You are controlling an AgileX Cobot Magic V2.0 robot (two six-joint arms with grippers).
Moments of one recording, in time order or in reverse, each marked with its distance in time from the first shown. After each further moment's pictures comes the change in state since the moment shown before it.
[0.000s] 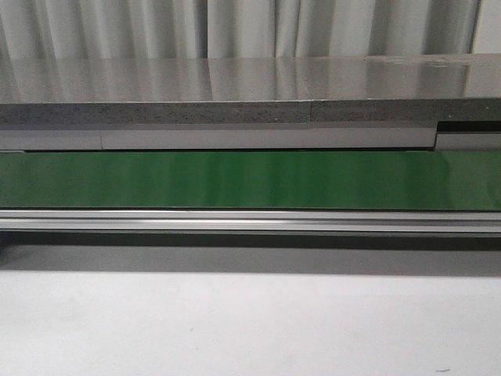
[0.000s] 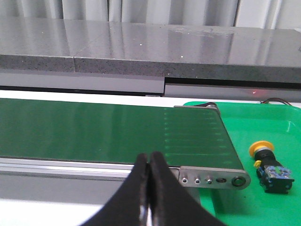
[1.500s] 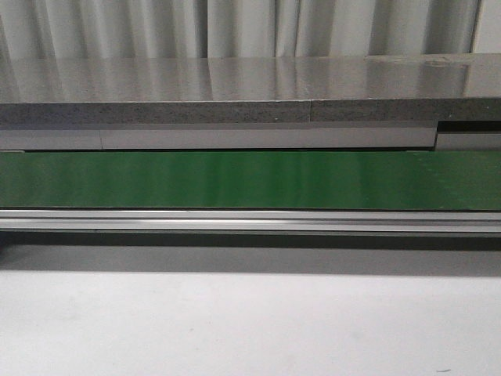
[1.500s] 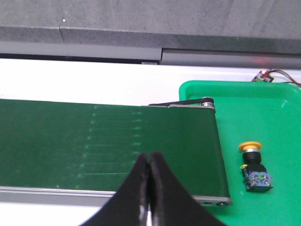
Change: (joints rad) left arm 0.000 0.000 0.000 0.000 0.000 0.000; right arm 0.000 0.734 -0.770 0.009 0.452 0.000
